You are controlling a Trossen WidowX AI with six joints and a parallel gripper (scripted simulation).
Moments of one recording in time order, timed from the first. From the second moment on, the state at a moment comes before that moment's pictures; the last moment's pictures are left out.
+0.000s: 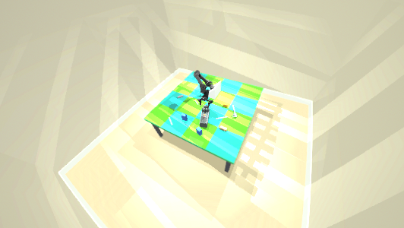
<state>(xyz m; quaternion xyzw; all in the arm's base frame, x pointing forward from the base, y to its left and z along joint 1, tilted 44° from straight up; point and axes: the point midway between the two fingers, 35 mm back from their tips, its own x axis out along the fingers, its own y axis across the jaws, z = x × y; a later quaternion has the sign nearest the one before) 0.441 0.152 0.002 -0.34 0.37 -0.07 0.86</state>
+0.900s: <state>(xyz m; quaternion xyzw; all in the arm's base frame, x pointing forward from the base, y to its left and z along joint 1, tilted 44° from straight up) 0.435 0.128 -0.029 -0.35 0.39 -0.07 0.84</state>
